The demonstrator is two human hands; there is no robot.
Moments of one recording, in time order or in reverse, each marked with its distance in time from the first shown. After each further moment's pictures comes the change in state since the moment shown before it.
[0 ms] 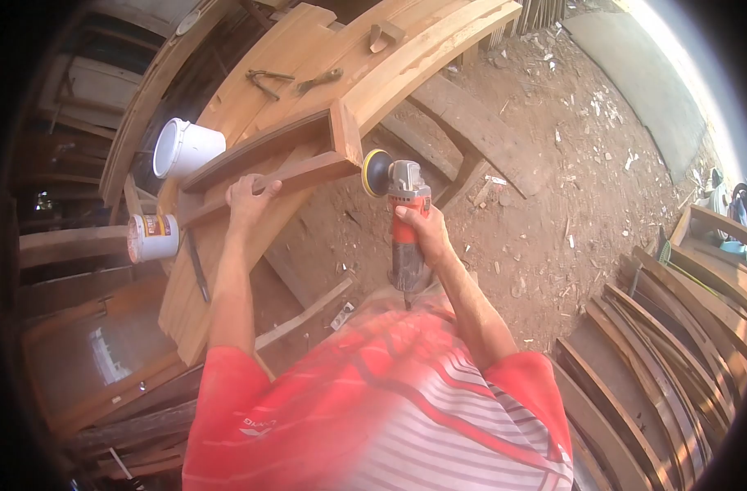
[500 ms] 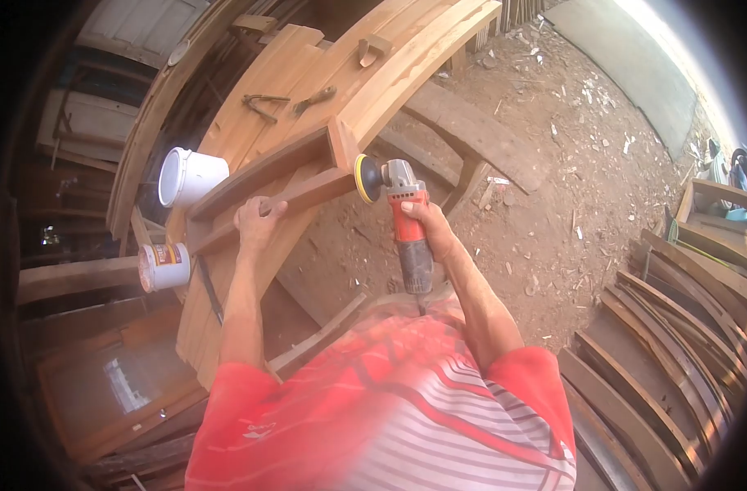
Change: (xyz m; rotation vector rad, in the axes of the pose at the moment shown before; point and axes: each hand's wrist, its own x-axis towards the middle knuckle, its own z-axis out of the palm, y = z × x) left_hand 0.000 -0.002 0.002 0.006 0.036 0.064; right_hand 0.014 -0.016 0.007 0.207 -0.128 0.067
